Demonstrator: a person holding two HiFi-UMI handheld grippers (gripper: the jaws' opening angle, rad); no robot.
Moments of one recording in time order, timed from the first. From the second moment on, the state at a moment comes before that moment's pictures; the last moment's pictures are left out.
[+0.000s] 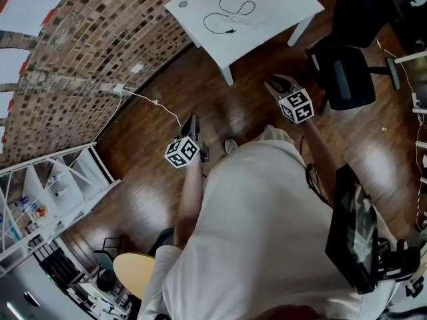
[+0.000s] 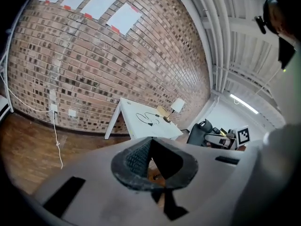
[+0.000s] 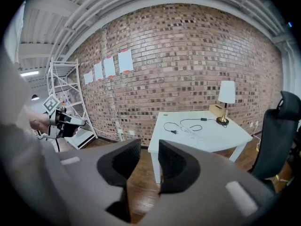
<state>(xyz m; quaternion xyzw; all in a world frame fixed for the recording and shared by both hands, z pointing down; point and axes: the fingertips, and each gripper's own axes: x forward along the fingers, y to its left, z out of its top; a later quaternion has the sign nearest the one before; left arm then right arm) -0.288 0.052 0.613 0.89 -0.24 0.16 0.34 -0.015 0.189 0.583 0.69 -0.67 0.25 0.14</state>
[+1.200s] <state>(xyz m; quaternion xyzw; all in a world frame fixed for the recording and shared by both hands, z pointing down) -0.279 0.111 0.634 0.87 -0.28 0.20 0.35 0.026 0.215 0.627 0.65 -0.69 0.30 0.14</state>
